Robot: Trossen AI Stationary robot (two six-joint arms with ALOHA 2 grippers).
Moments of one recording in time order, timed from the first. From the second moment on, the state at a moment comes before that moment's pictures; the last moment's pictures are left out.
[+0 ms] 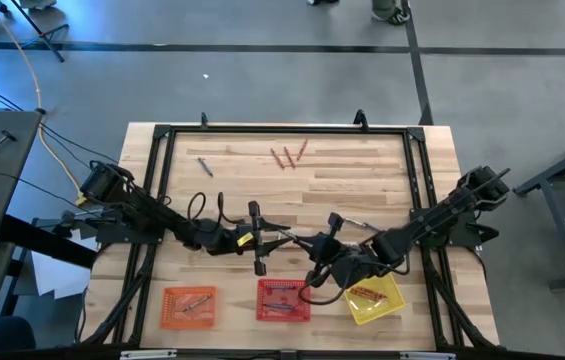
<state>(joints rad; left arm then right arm) -0.37 1.67 0.69 1.16 -0.50 0.15 0.53 1.61 1.12 -0.09 0.86 0.33</state>
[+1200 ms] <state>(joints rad) -0.44 1.63 0.69 0.99 -0.71 0.04 0.54 1.51 1.12 -0.48 0.76 0.50</state>
